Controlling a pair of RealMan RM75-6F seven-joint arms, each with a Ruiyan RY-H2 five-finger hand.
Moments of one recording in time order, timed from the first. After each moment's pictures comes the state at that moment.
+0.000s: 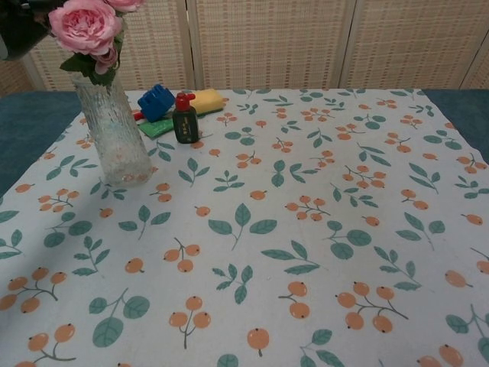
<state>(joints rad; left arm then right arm) -0.63 -1.42 -0.42 -1.52 1.26 1.12 -0.82 0.04 -0.99 -0.13 -1.80 -1.66 1.36 -0.09</state>
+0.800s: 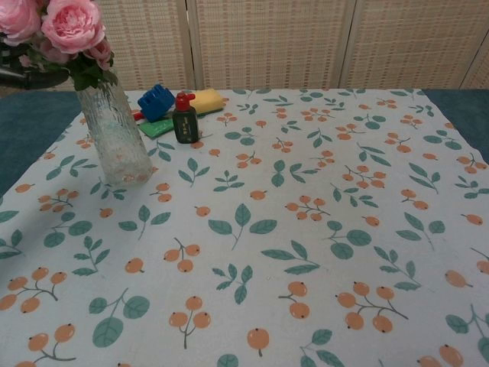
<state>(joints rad) -0.52 -1.35 -0.27 -1.49 1.30 1.13 -0.68 0.04 -0.98 -0.14 -1.80 -1.69 1.37 -0.07</state>
